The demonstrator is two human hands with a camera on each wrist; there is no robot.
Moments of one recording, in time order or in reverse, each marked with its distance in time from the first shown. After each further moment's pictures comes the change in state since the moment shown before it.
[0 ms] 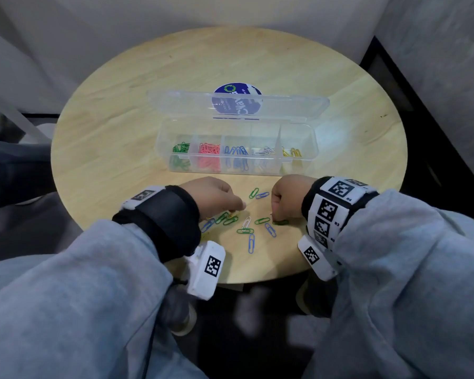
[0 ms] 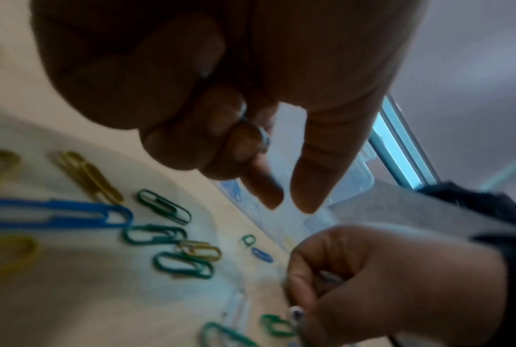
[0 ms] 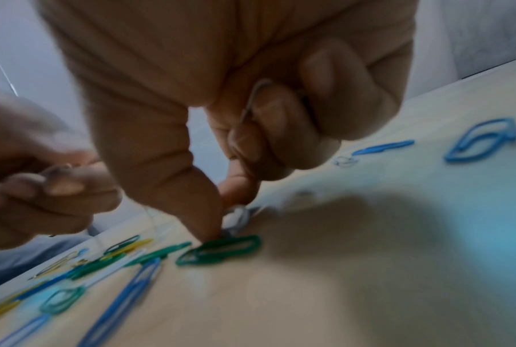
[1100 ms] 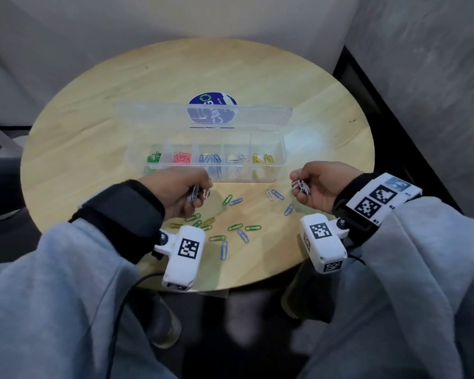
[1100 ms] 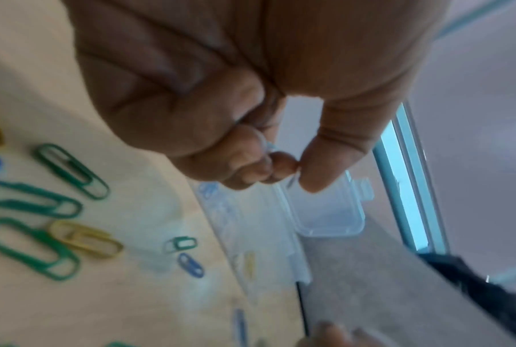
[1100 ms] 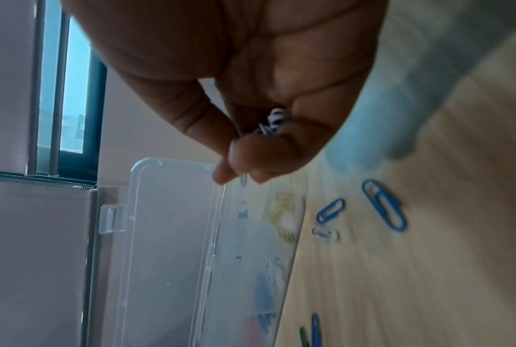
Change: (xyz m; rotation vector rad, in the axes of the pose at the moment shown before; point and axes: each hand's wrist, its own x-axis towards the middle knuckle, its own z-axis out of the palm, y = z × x) left_hand 0.004 0.016 -0.012 -0.620 -0.062 0.000; right_hand -0.022 0.085 -0.010 1.728 0.111 0.180
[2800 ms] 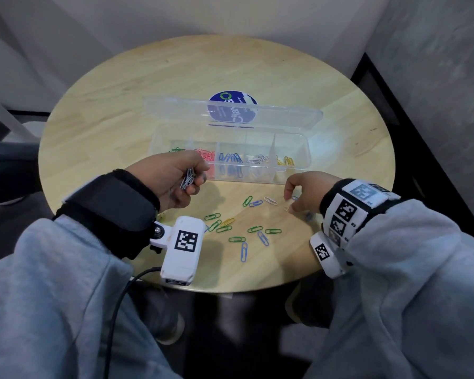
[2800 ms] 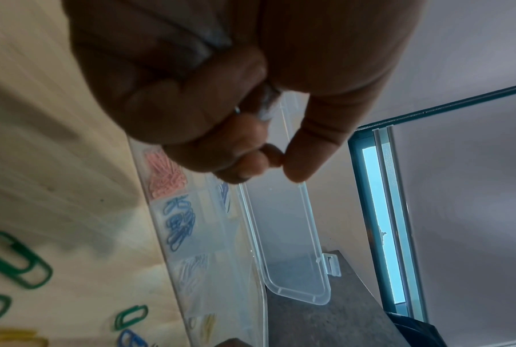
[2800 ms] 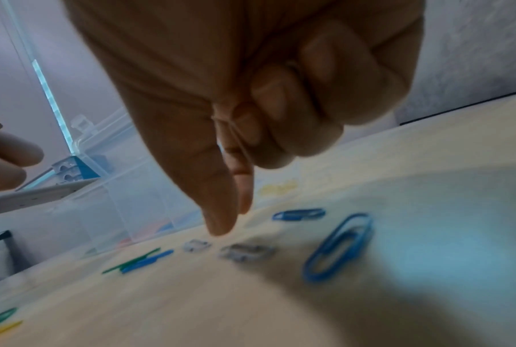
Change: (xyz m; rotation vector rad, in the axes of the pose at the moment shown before) left_hand -0.021 0.005 -0.038 -0.187 0.049 0.078; right_hand 0.011 0.003 0.047 -1.540 0.076 -0.194
